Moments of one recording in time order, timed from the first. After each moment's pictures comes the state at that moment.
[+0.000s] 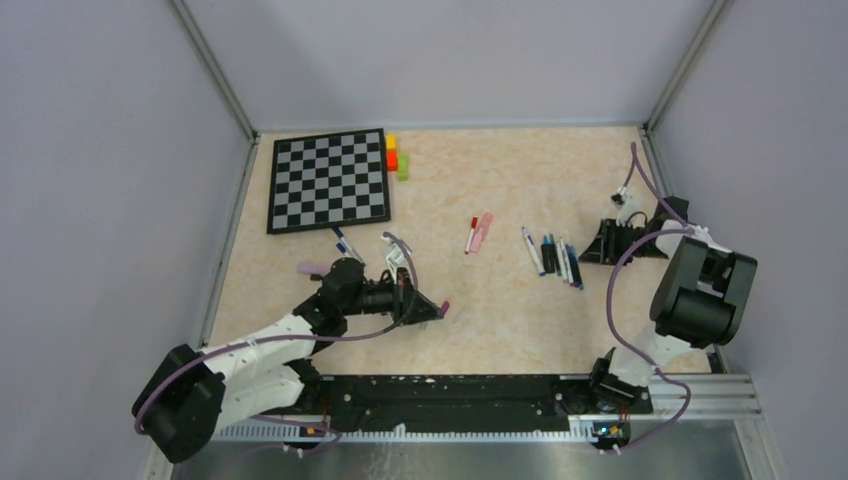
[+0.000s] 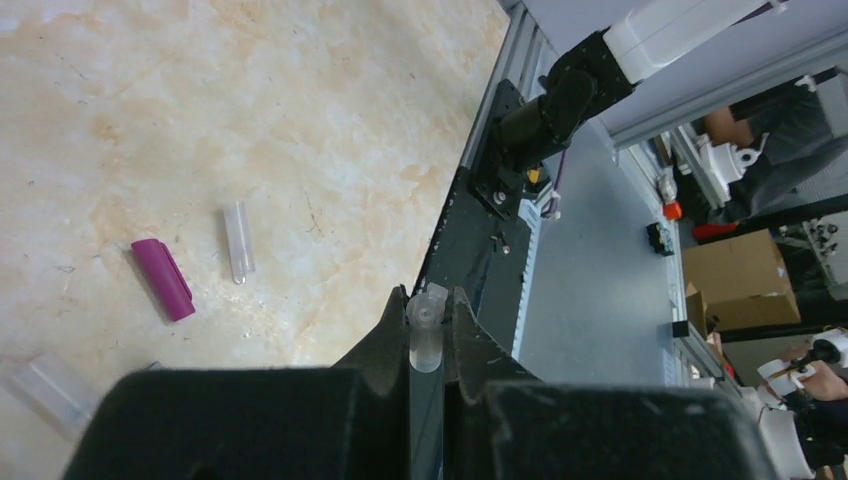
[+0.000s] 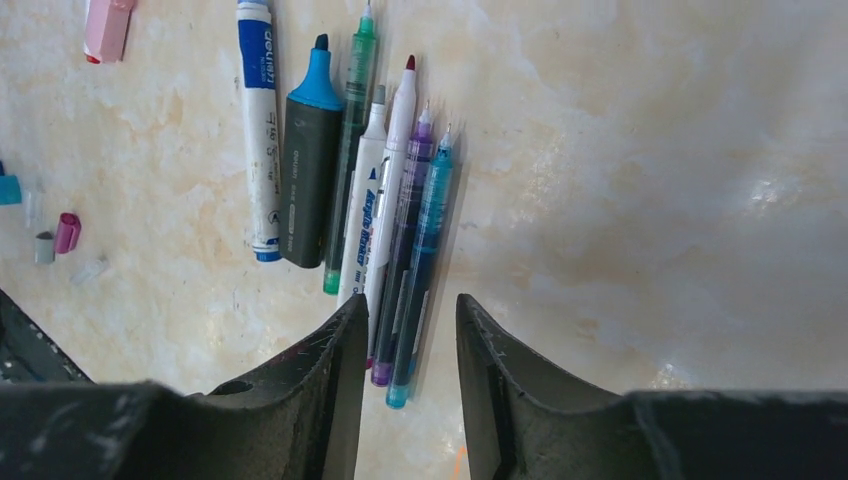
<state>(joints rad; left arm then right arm) -0.67 0.98 0.29 0.49 0.71 -0.66 -0.41 1.67 0.91 -0.54 -0.77 -0.39</state>
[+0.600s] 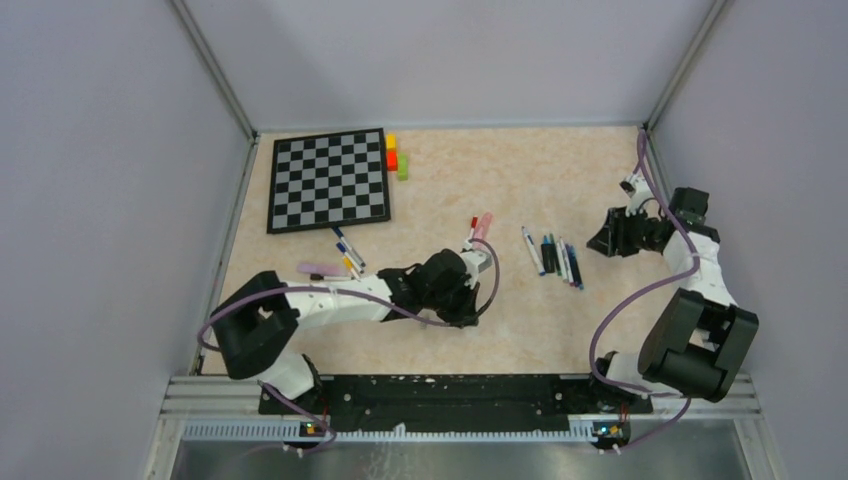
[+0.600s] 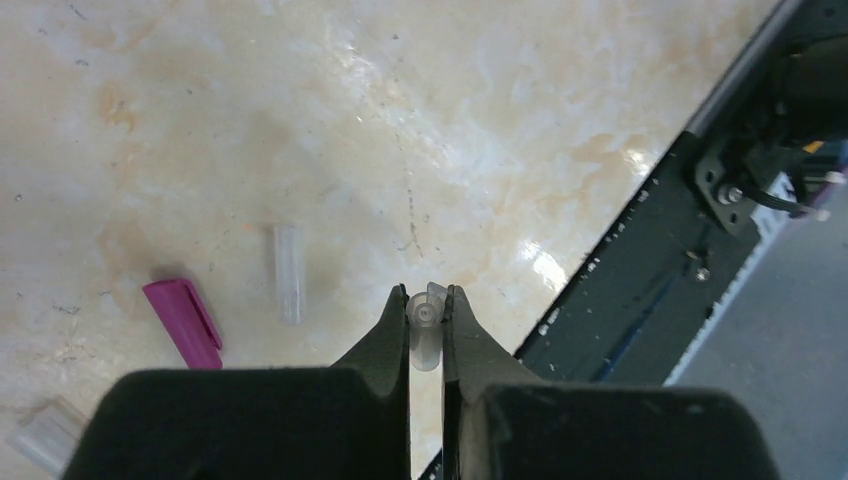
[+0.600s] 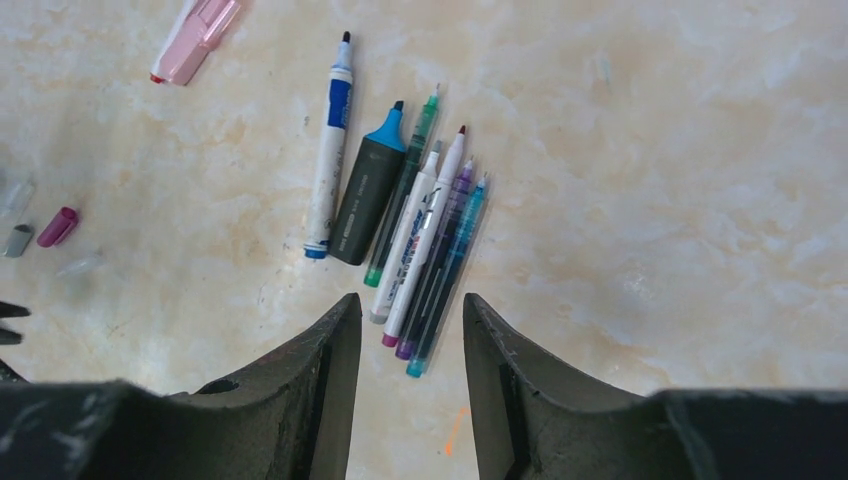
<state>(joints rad) -1.04 1.50 0.83 -0.07 0.22 -0.47 -0.41 1.37 0.91 -0.59 -0.76 -0.47</state>
